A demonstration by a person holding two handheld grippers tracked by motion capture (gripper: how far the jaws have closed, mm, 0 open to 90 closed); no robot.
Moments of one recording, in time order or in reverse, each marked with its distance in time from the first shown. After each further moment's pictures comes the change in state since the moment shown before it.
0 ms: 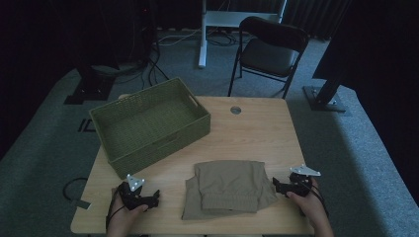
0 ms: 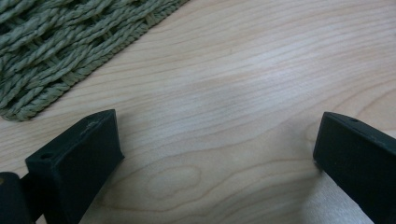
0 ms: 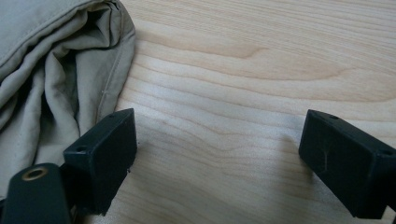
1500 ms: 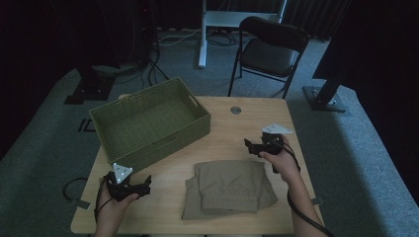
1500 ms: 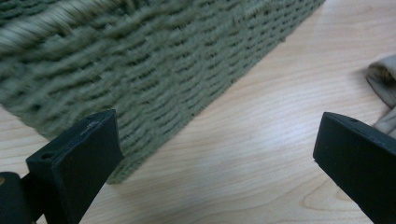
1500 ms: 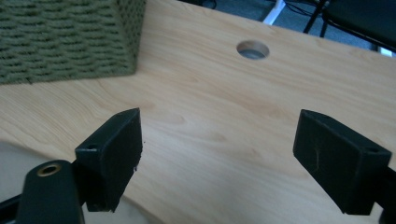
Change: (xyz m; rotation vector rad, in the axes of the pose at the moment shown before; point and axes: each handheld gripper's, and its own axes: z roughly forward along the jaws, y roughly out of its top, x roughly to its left) left arm 0.019 0.039 -0.041 -0.162 0.054 -0.031; right arm 0.058 0.142 0.032 -0.178 0.138 -0.131
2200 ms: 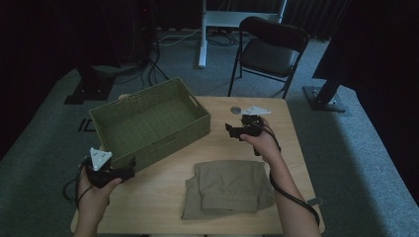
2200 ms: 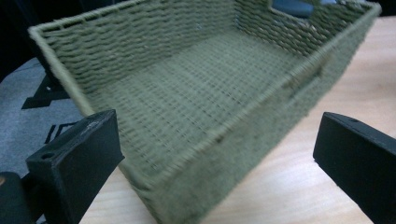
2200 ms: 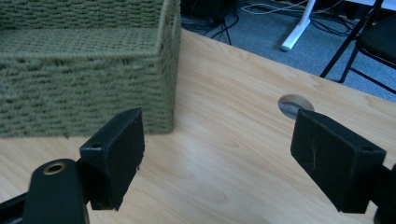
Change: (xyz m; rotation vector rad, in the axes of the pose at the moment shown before) left arm 0.039 0.048 -0.029 -0.154 0.063 -0.049; right arm 0.034 0.066 0.039 -0.022 0.075 -0.034
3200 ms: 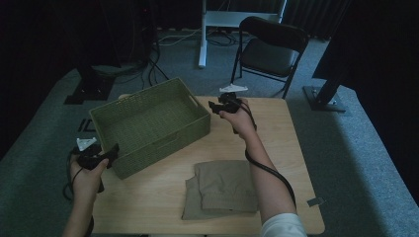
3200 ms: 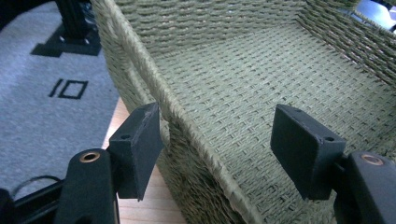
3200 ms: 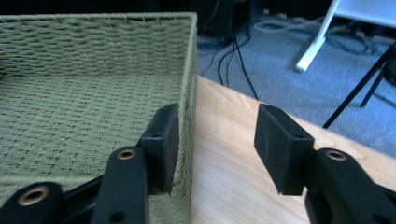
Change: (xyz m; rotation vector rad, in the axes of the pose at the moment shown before) left arm 0.056 -0.003 0.052 0.091 0.064 -0.215; right arm 0.016 0.068 0.068 -0.033 0.039 0.007
